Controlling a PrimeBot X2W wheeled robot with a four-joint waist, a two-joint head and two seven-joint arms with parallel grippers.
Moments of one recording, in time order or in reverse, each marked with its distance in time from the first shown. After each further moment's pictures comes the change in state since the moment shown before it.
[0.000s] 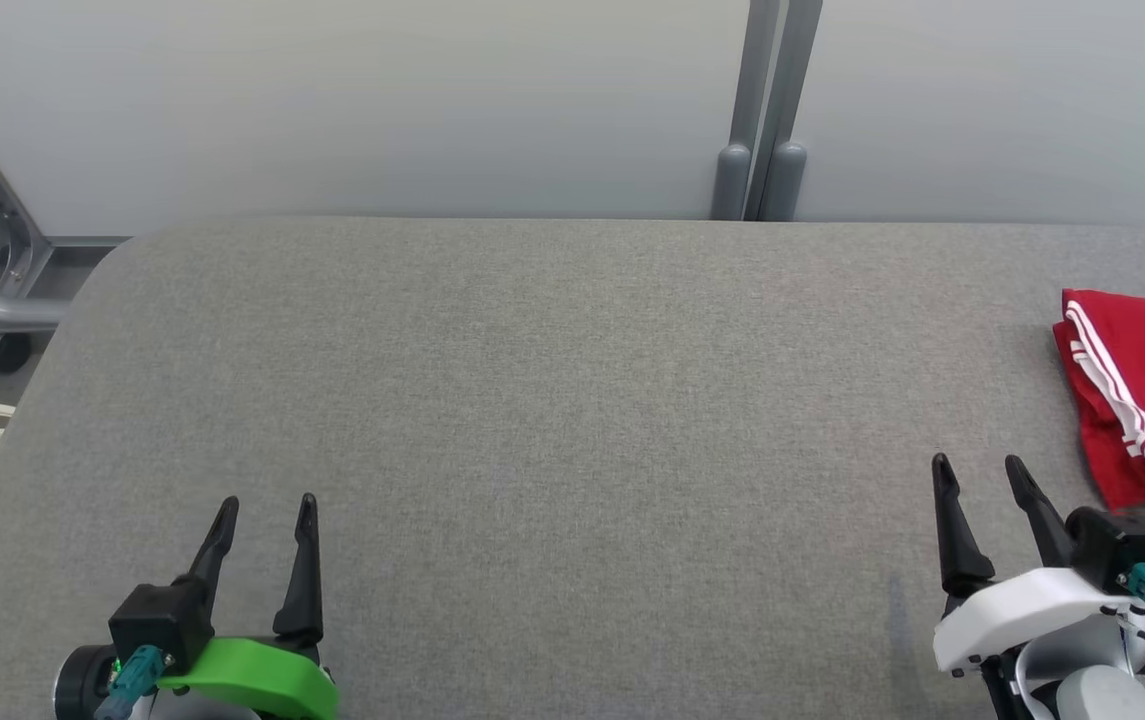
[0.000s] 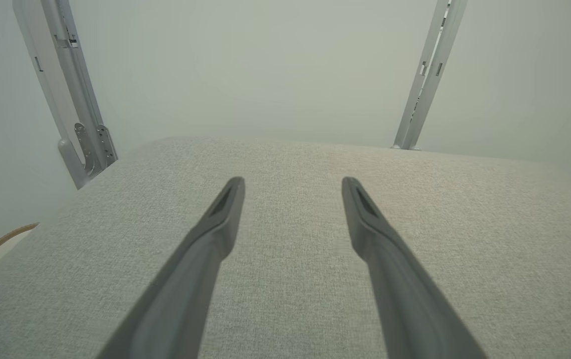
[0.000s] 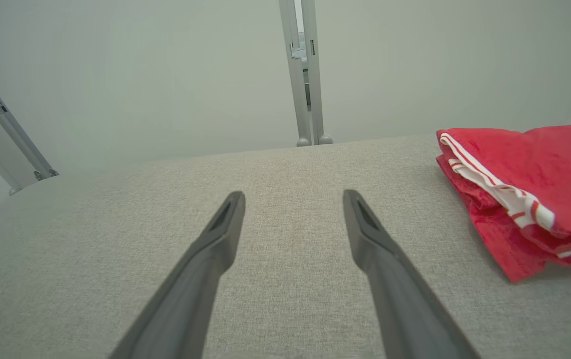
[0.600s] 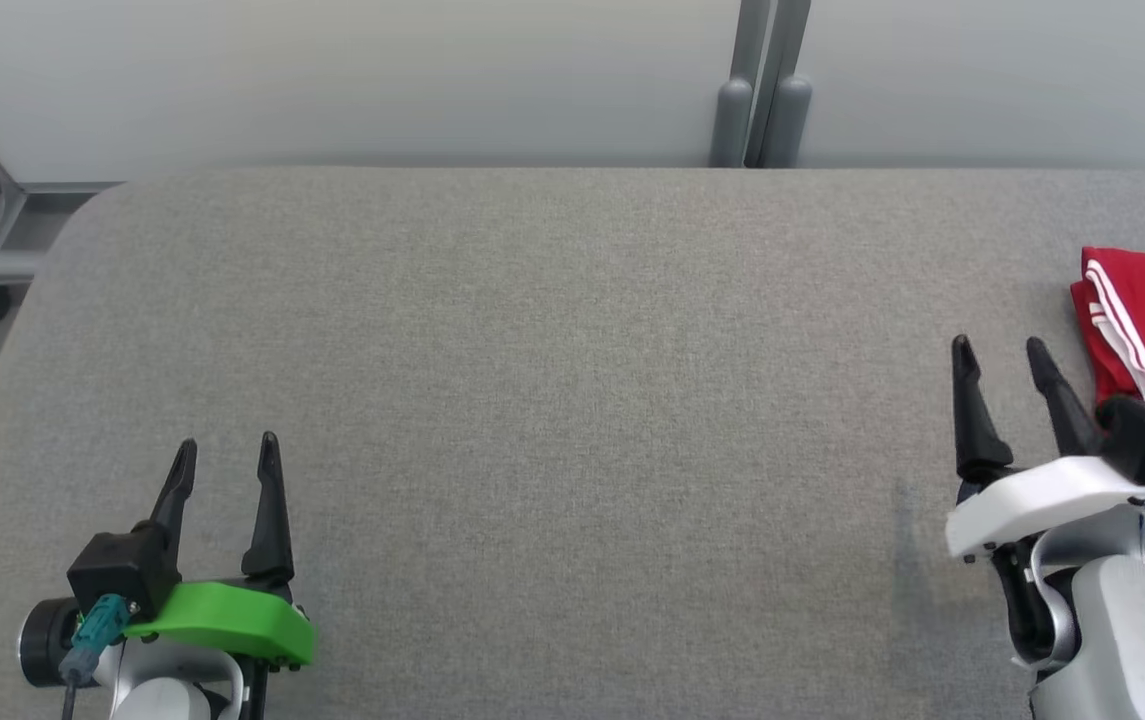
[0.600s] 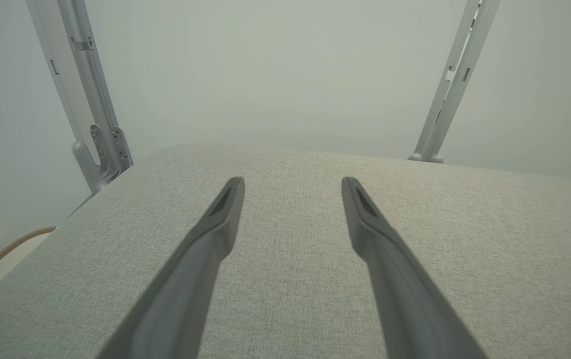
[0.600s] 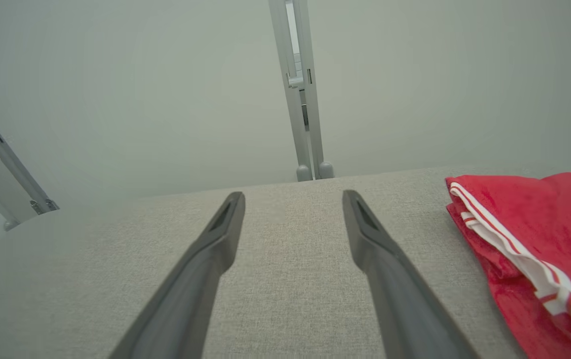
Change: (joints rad) left arm -0.074 0.005 0.028 -0.033 -0.021 0.050 0.022; right arm -0.187 -0.037 -0.028 0.037 0.024 0.000 0.019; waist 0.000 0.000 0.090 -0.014
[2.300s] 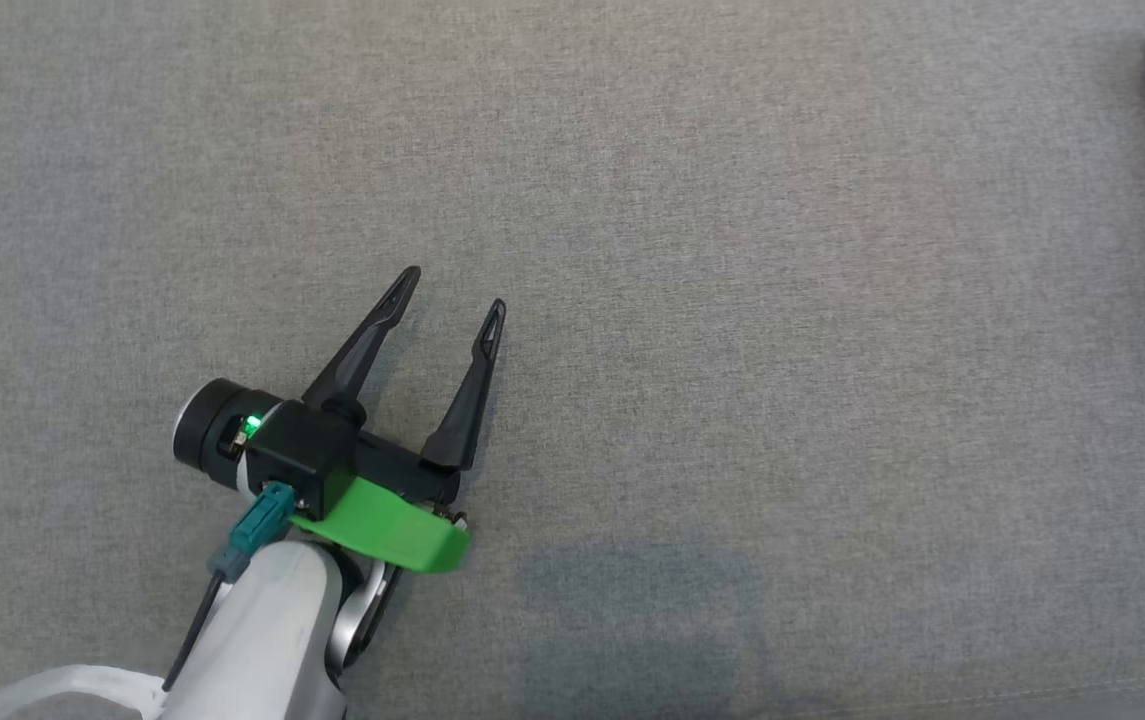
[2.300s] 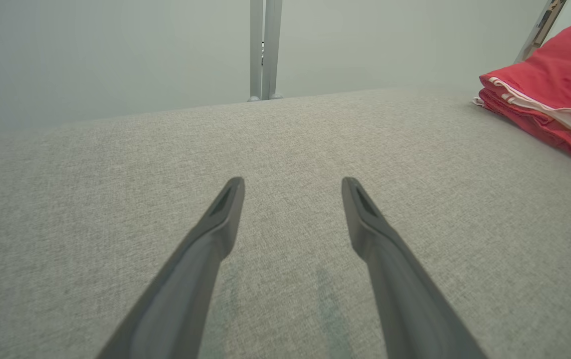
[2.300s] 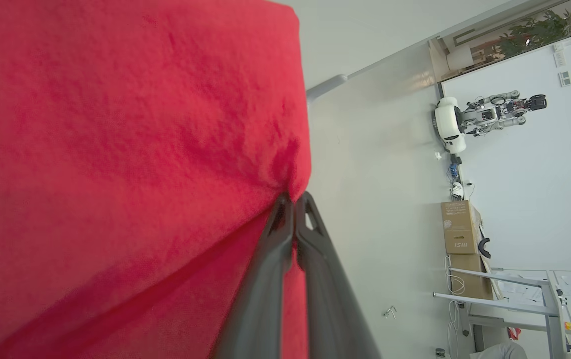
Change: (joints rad) left arm -0.217 0.013 -0.317 -0.121 0.063 -0.099 -0.025; right arm -0.448 -0.698 -0.066 0.156 -0.360 0.001 0.739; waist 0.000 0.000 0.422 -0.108
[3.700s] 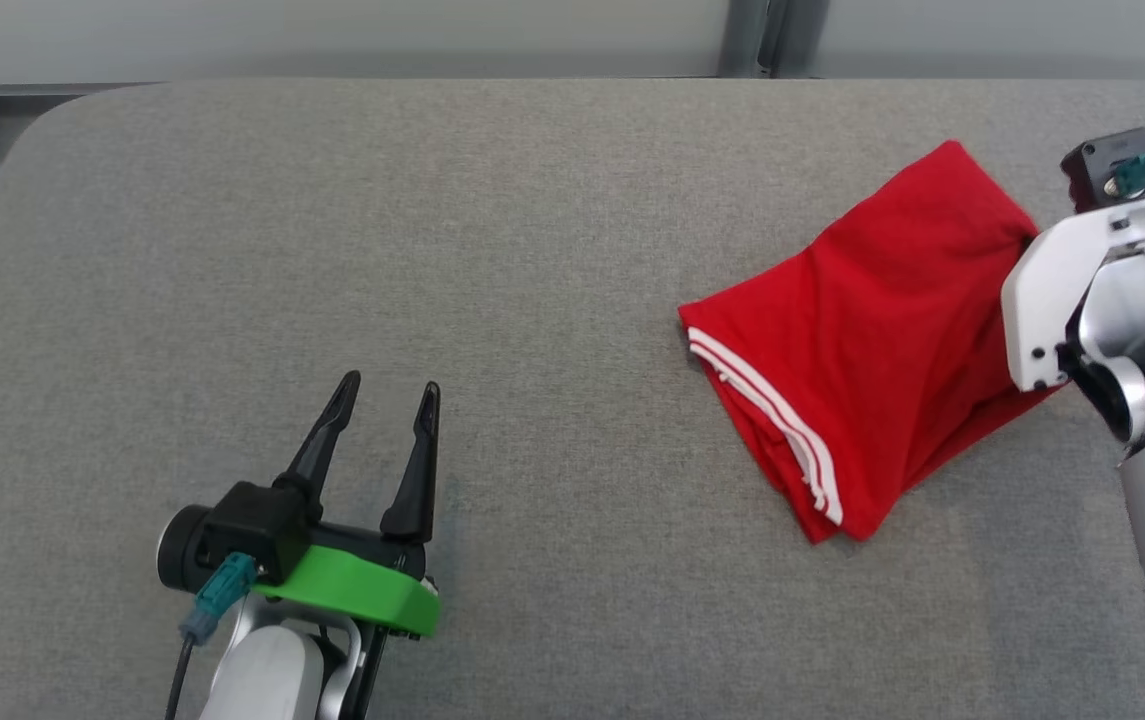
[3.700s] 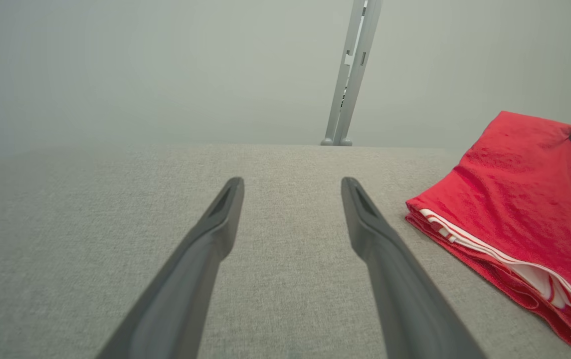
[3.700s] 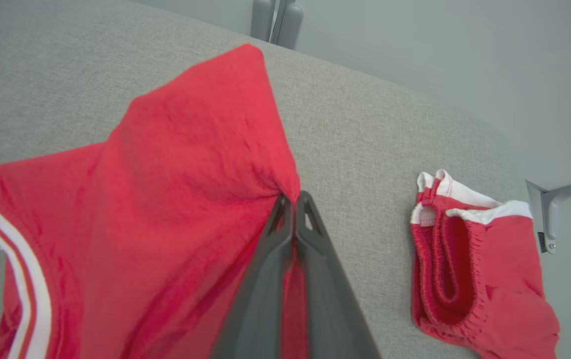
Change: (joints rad) left arm 0.168 -0.082 0.154 0.067 -0.033 0.000 0.002; right arm 0.132 0.521 0.184 -0.179 0.173 0.000 0.099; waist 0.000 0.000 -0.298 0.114
